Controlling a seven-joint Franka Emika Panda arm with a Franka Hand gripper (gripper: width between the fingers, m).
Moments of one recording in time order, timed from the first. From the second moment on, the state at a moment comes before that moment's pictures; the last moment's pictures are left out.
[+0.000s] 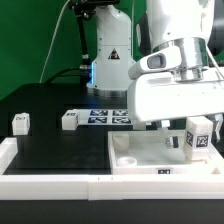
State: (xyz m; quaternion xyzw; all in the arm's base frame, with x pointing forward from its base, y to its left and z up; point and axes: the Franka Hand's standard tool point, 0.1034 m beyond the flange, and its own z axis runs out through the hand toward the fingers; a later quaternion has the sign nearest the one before) arm 0.589 0.116 0.050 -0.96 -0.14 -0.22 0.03
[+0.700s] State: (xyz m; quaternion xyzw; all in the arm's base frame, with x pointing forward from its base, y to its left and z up) arm 0.591 0.108 0.083 -0.97 -0.15 -0.21 0.03
